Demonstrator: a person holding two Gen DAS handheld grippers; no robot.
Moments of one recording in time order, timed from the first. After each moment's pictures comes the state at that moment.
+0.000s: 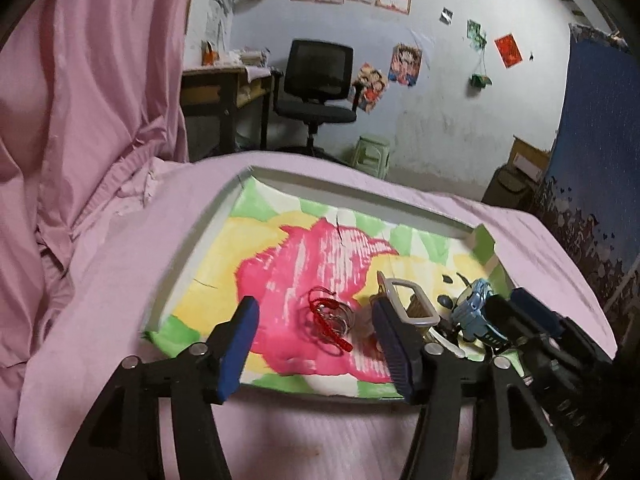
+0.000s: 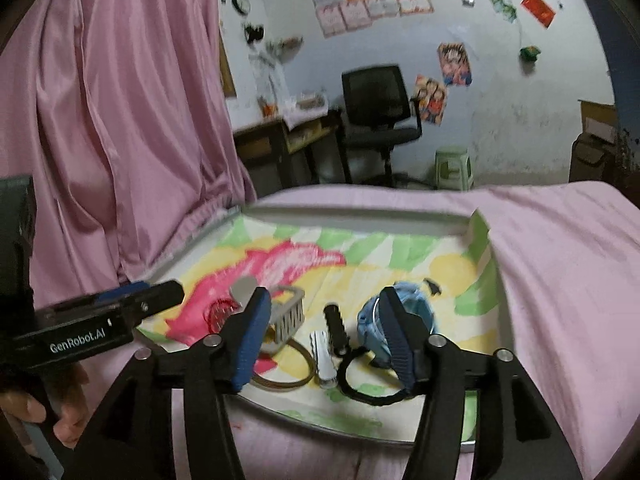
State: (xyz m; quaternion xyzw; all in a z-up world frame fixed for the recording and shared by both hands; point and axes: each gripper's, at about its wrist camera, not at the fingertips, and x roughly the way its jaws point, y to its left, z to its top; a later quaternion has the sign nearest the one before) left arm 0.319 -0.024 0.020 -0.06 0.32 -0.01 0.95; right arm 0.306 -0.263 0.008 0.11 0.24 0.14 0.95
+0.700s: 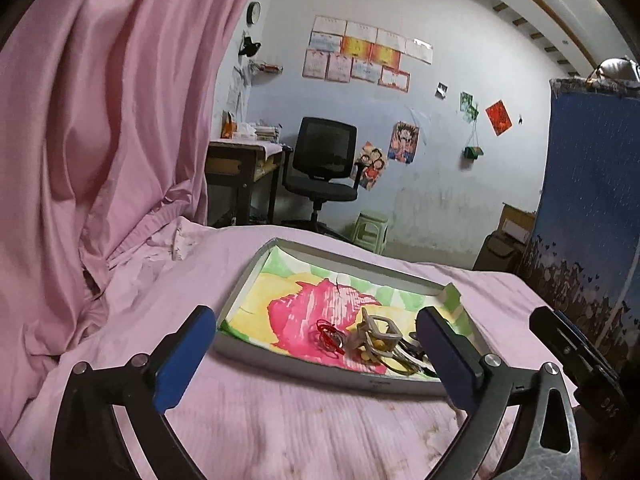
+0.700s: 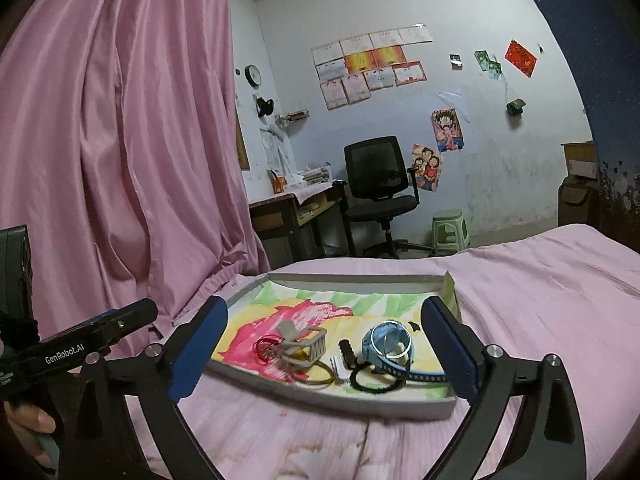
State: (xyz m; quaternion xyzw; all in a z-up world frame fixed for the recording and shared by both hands) left arm 0.213 -0.010 0.056 -0.08 0.18 0.00 0.98; right arm 0.207 -0.285 0.054 0.12 0.12 0.13 0.98
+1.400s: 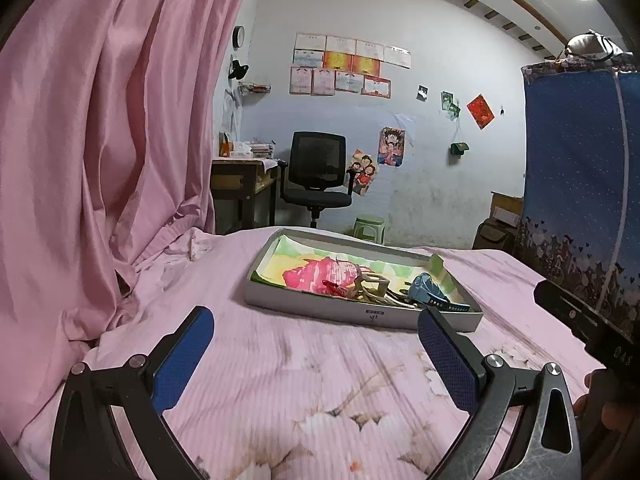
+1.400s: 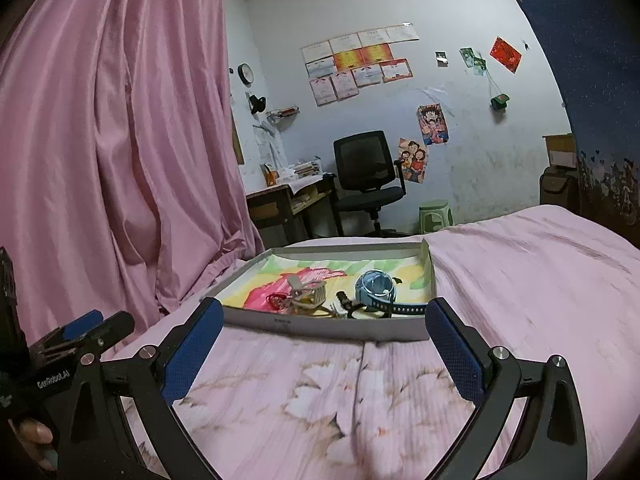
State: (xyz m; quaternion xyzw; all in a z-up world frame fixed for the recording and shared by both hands) left arm 0.106 -0.013 0.036 -0.04 0.15 -0.01 0.99; right arm 0.122 -0.297 0.034 0.13 0.13 0.11 0.98
